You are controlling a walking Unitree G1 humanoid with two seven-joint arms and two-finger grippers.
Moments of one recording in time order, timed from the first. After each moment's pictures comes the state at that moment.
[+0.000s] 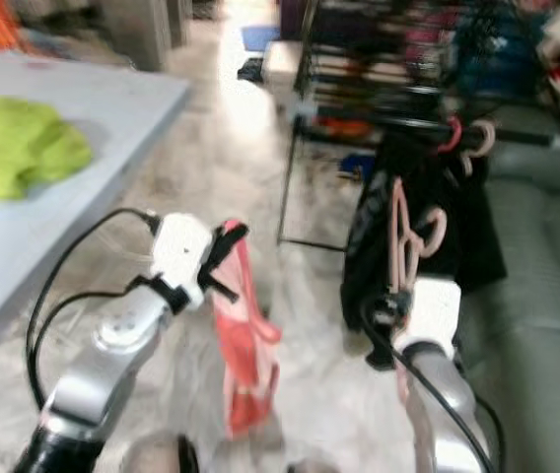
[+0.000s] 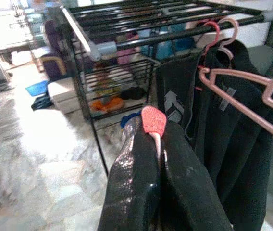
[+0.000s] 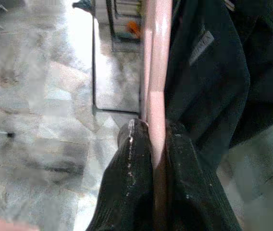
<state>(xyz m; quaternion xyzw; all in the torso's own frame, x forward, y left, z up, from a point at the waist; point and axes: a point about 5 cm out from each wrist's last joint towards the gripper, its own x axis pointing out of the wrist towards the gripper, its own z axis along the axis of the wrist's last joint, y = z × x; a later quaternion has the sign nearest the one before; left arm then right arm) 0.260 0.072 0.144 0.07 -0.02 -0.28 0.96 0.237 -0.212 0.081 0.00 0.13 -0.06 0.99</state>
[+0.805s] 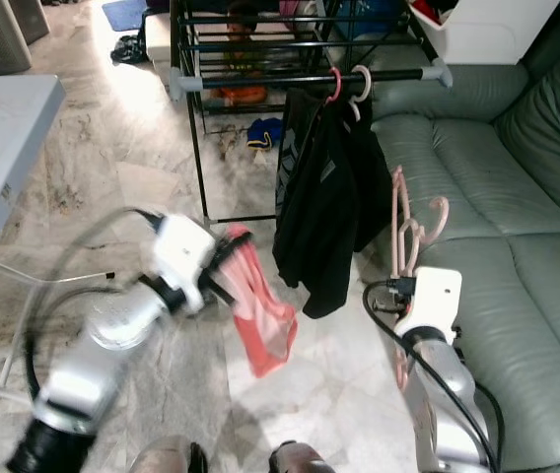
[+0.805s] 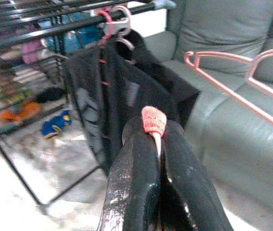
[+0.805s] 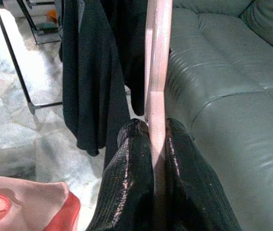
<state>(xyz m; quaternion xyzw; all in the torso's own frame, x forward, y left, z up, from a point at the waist) 0.273 0.083 0.153 0.10 -0.02 -0.32 0.94 0.246 -0.215 0.081 0.01 0.13 -0.06 0.99</state>
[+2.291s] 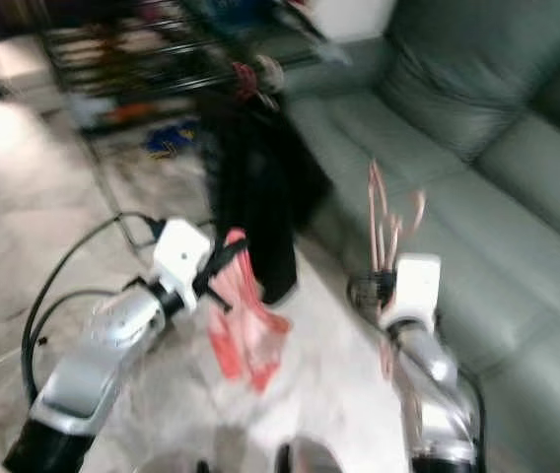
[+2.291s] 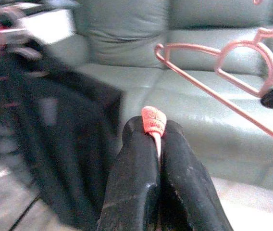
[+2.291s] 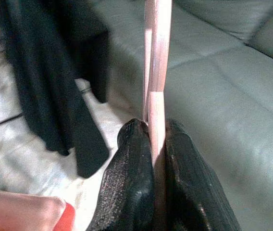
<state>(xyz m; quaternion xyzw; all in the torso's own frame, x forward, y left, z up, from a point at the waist) 0.265 0.069 0.143 0.09 -0.01 -0.35 0.93 0.258 -0.208 0.080 0.00 0.13 -0.04 0.99</state>
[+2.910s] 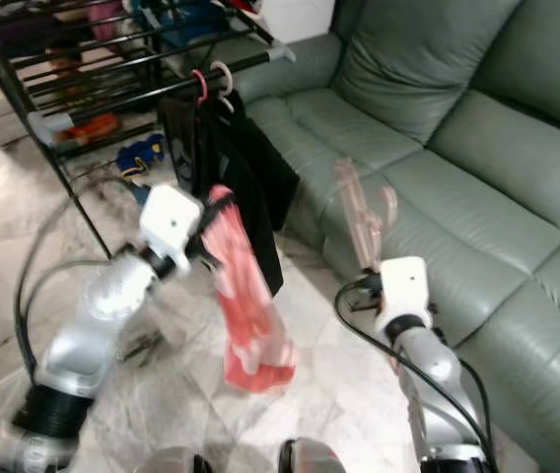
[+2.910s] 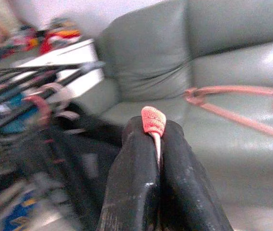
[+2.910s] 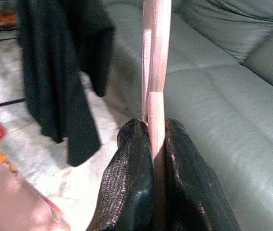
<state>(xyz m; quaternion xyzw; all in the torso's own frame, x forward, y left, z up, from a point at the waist) 0.311 0.099 0.166 0.17 -0.09 -0.25 0.95 0.257 -0.195 0.079 -0.08 0.12 0.06 0.99</state>
